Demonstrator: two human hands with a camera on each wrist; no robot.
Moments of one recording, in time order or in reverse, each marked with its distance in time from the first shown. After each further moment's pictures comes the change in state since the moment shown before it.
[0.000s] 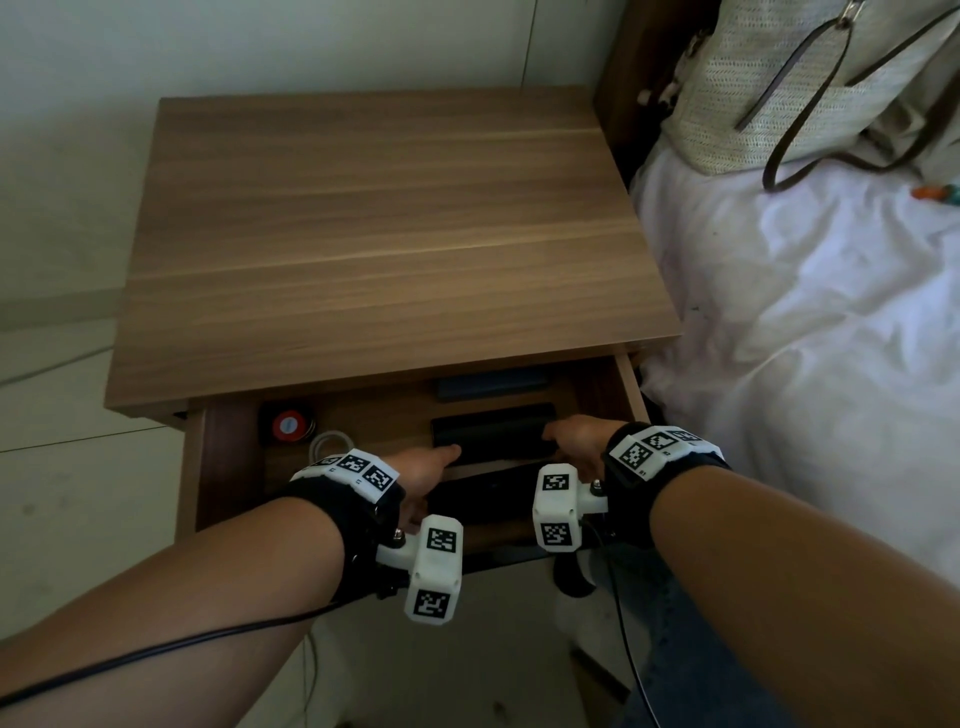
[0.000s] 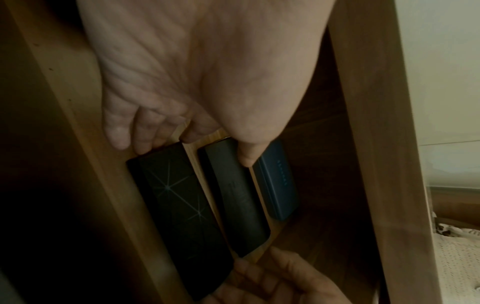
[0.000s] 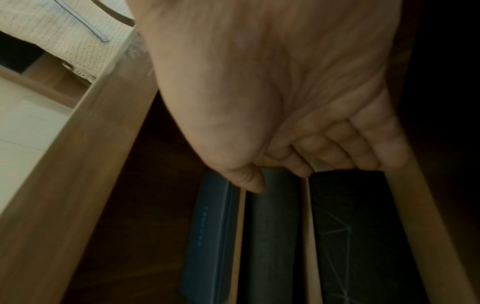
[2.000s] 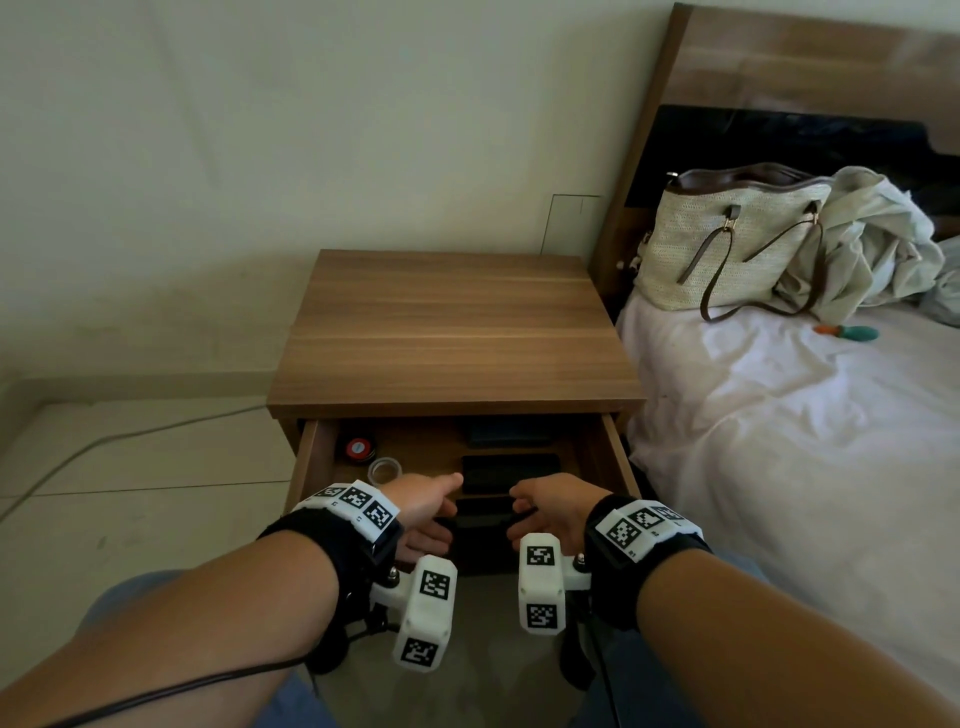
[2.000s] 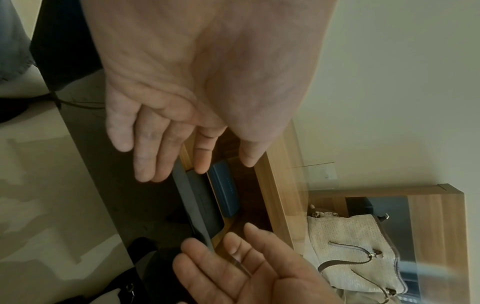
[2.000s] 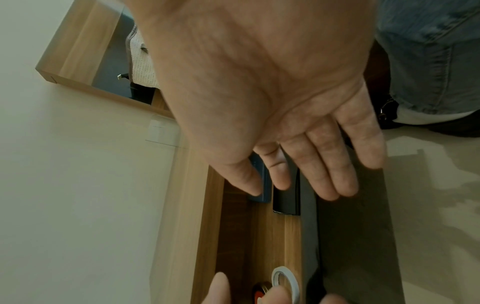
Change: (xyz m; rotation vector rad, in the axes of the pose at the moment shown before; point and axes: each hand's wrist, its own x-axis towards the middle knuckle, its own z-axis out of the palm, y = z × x) left_hand -0.142 -0.069 -0.011 -0.032 0.043 0.272; right_hand -0.136 0.031 0.057 0.221 -0.148 -0.173
